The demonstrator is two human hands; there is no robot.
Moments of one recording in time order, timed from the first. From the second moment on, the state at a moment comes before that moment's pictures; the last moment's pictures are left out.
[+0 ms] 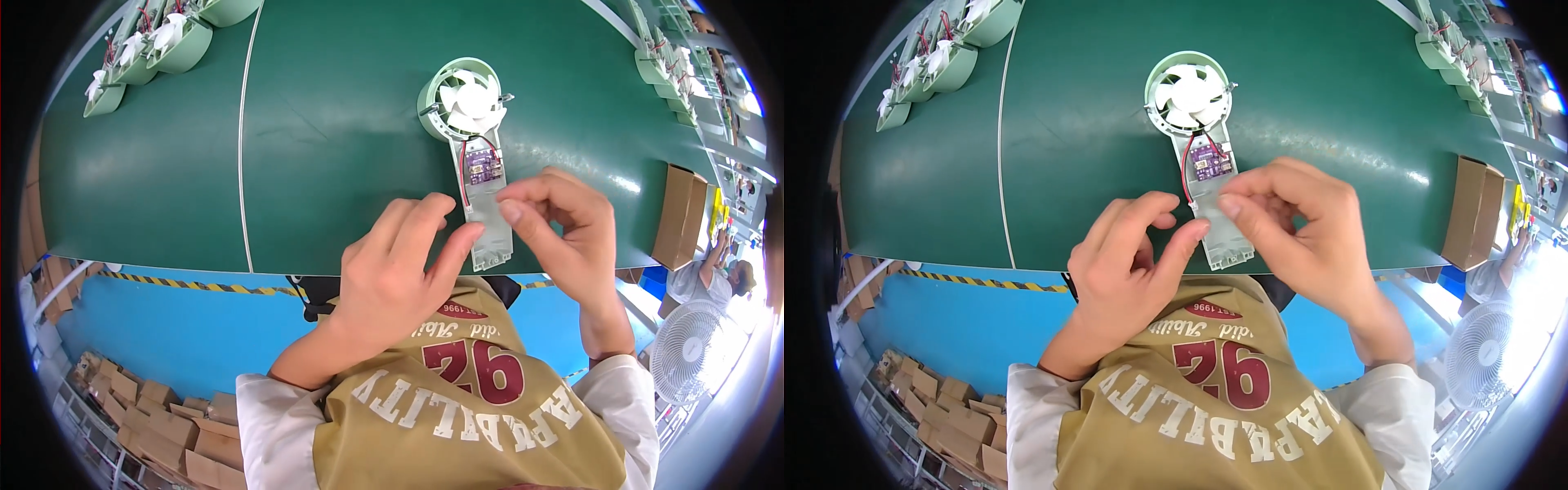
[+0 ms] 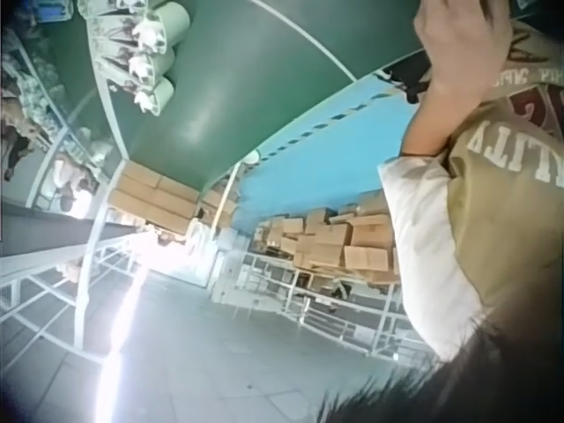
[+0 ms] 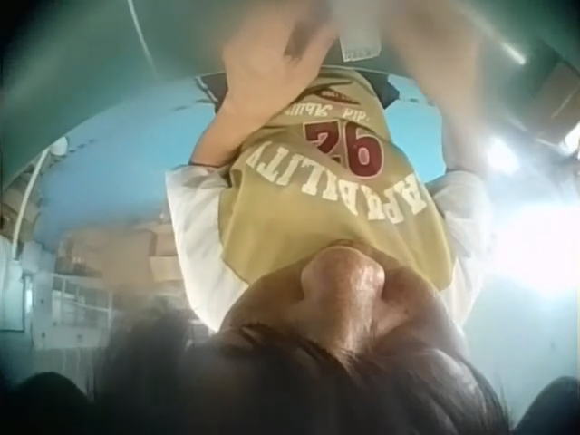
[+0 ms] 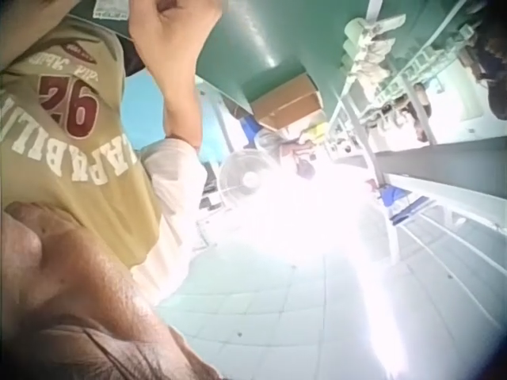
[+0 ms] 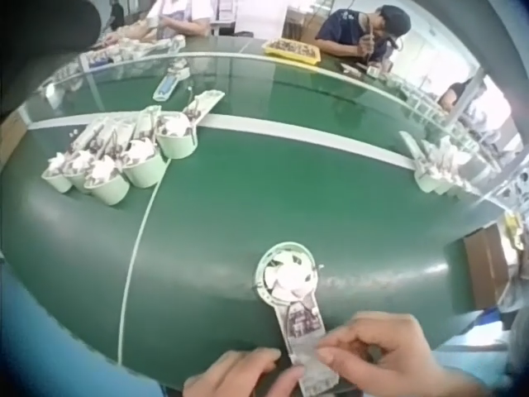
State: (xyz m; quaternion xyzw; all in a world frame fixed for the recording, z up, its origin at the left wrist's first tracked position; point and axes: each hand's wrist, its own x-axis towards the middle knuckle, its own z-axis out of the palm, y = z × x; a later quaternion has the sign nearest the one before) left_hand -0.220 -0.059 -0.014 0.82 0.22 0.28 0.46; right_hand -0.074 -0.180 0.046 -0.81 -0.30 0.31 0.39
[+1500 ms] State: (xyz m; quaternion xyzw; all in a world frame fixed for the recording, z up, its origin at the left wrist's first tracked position) left_hand -0.211 -0.061 -0.031 0.80 0.22 0.24 0.50; right_hand -0.053 -0.157 0.004 -0.76 -0.45 0.21 0.42
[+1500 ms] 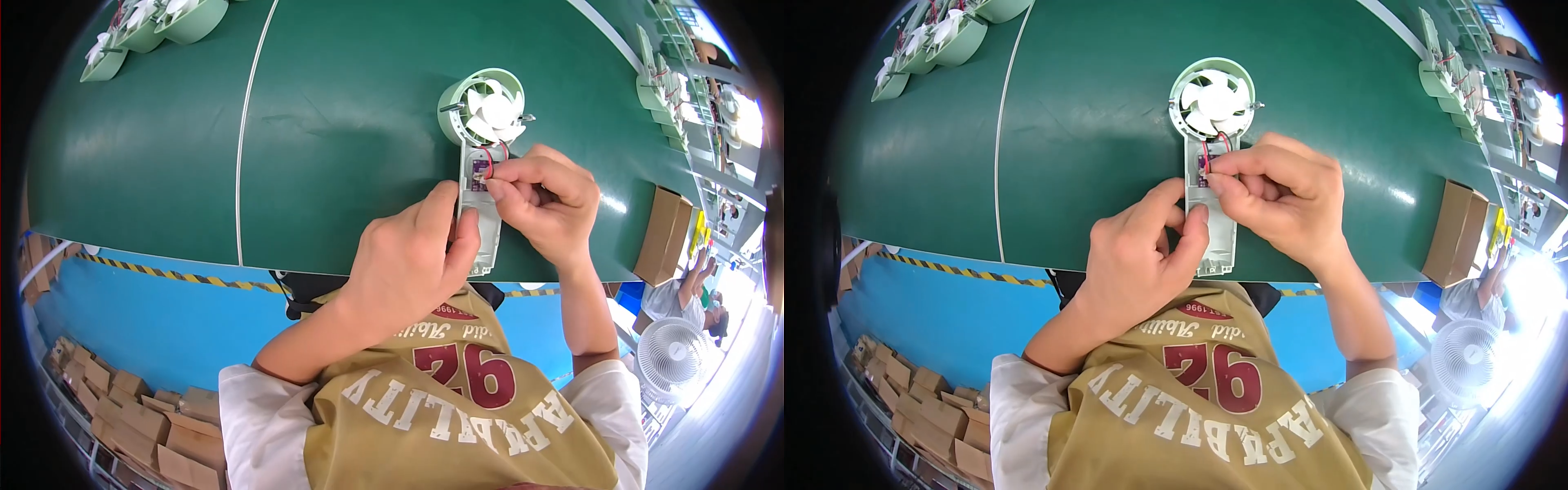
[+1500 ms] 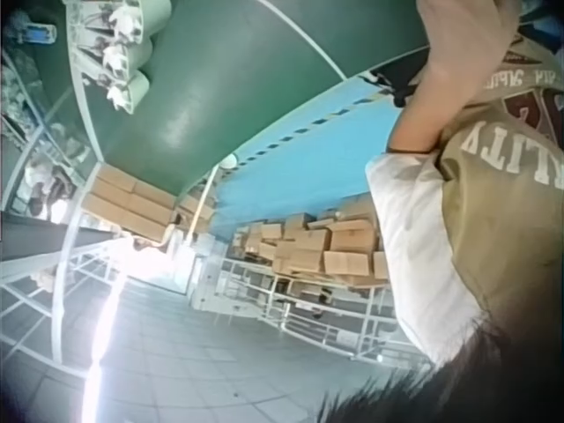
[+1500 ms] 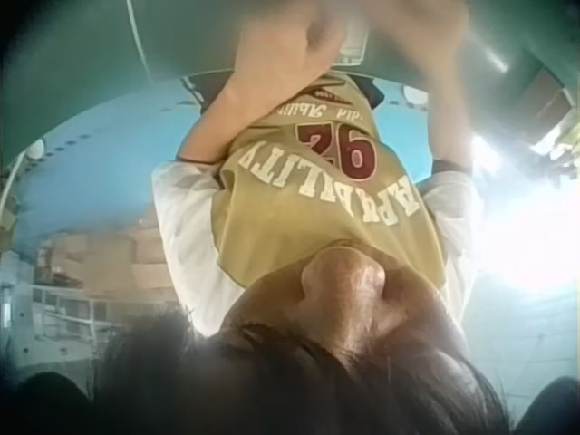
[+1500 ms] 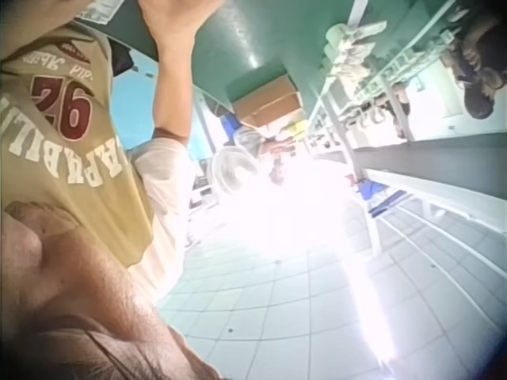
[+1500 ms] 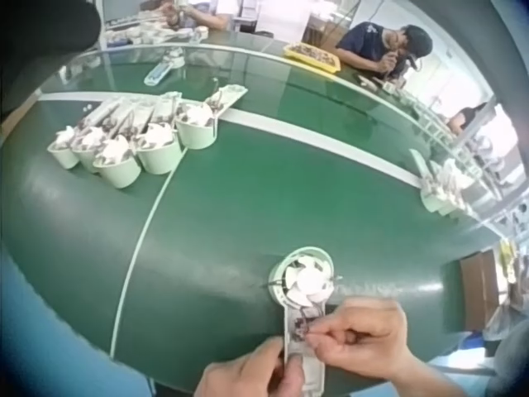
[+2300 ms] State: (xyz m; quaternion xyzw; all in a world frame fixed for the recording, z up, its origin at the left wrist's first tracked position) left_hand -0.211 -0.053 -0.028 0.80 0.22 0.20 0.53; right_hand -0.032 -0.152 -0.008 -0.66 -0.66 0.01 0.36
